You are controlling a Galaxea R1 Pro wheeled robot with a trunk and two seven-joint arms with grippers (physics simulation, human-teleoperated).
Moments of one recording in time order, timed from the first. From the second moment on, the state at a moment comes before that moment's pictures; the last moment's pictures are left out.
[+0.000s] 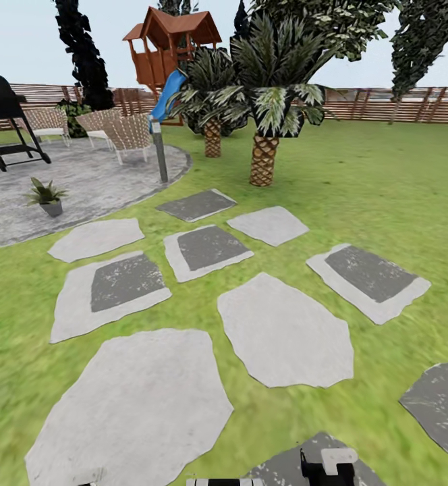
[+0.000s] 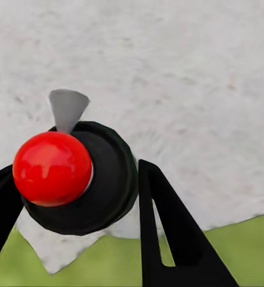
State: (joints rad) left arm -0.30 0.14 0.38 -0.23 -0.18 -0.31 -0.11; right arm -0.42 0.00 -0.16 -0.03 0.31 -0.61 -0.21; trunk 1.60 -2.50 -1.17
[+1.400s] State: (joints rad) left arm -0.30 0.14 0.38 -0.23 -0.18 -0.31 -0.11; right arm -0.42 0.00 -0.16 -0.03 0.31 -0.61 -0.21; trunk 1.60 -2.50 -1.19
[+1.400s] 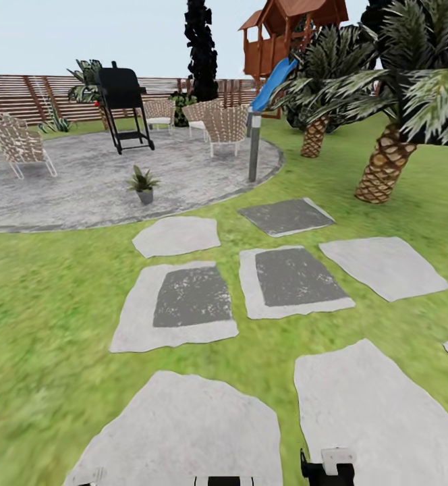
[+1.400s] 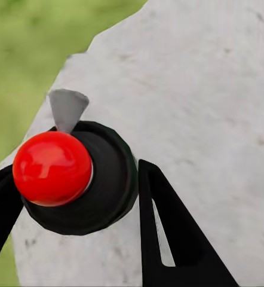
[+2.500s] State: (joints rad) left arm -0.30 0.14 0.38 -0.23 -0.18 -0.31 -0.11; right arm -0.42 0.00 -0.16 -0.03 0.31 -0.61 -0.21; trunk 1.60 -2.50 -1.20
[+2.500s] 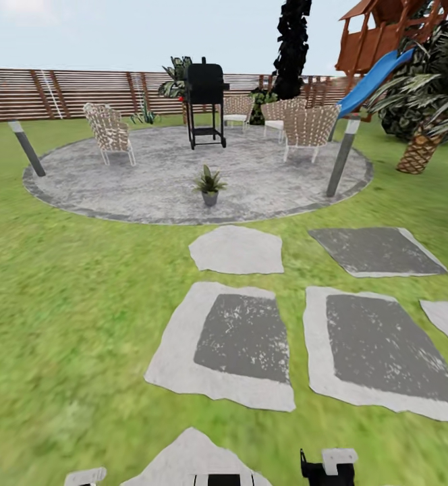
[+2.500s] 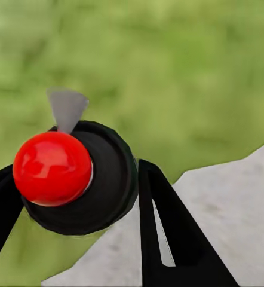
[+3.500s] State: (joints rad) left arm -0.30 0.14 0.38 -0.23 -0.18 -0.31 -0.11; right arm -0.41 -0.02 -0.16 -0.03 0.31 -0.61 -0.20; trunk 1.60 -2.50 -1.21
